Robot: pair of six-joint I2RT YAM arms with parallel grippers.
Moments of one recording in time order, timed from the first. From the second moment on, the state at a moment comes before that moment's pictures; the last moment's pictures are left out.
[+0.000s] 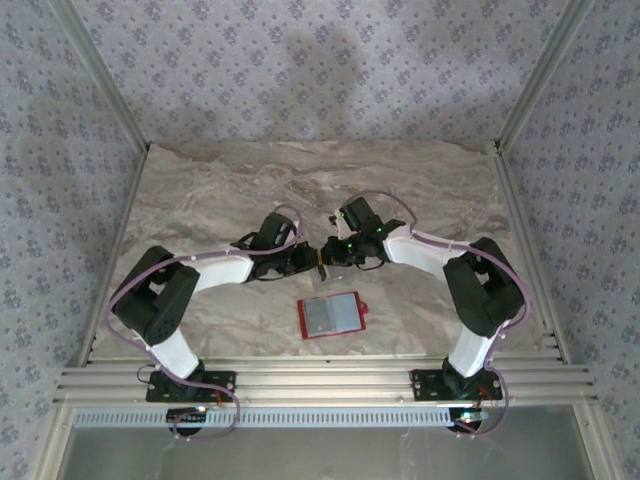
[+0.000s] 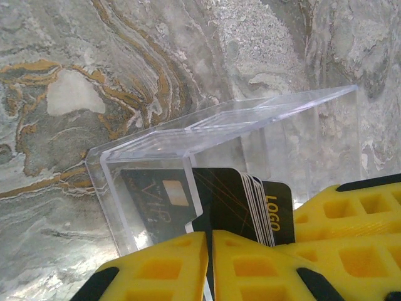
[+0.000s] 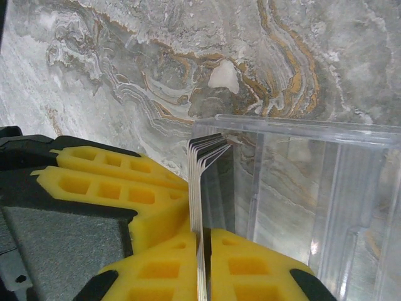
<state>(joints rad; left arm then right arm) -0.64 1.68 0.82 0.05 0.36 -0.83 0.63 1.73 1.06 -0.30 -0.40 0.54</state>
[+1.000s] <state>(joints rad) -0.64 1.69 0.84 0.05 0.37 -0.83 0.61 1.54 0.98 -0.33 -0.29 0.57</state>
